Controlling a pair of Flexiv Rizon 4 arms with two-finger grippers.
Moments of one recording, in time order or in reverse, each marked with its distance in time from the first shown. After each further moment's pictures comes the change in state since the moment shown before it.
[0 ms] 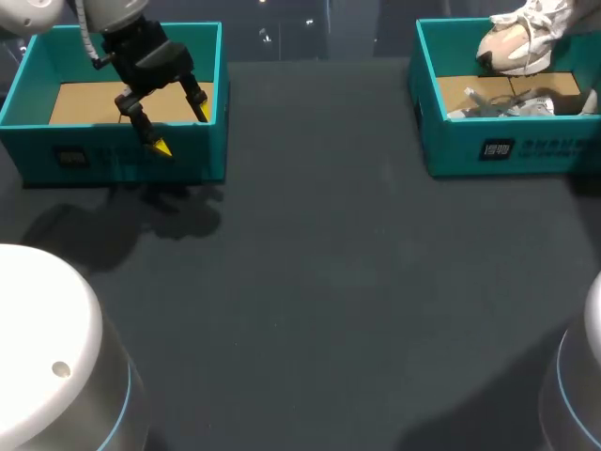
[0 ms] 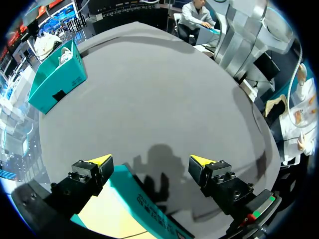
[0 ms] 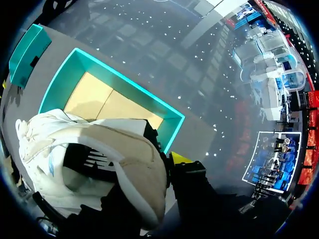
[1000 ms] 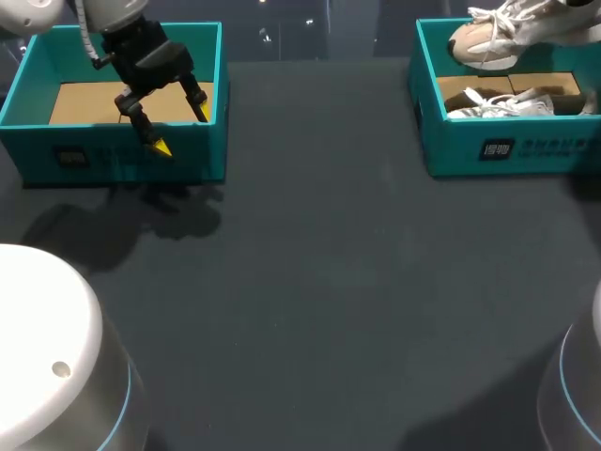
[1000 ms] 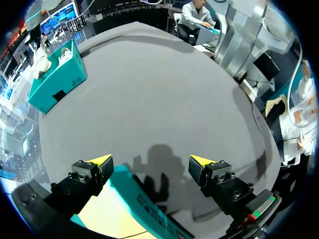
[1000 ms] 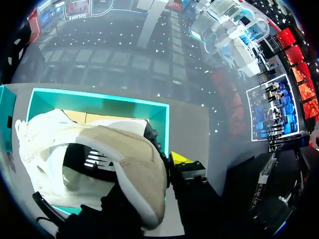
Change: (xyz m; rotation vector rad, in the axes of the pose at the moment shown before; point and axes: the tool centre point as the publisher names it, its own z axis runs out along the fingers) left arm 0.000 0.000 0.000 0.000 0.000 0.000; right arm 0.005 -0.009 0.040 -0.012 -0.122 0.419
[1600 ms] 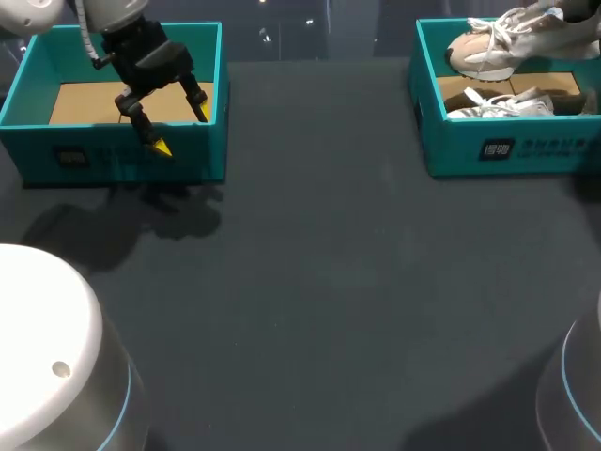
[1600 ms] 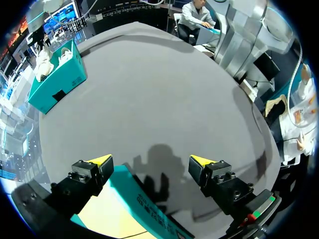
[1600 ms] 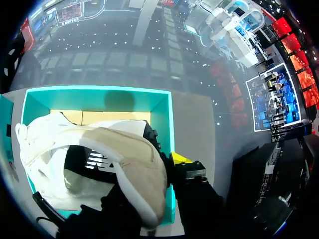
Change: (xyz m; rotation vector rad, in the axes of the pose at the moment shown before) left arm 0.000 0.000 0.000 0.000 0.000 0.000; right arm 0.010 -0.017 0.026 0.033 0.013 0.080
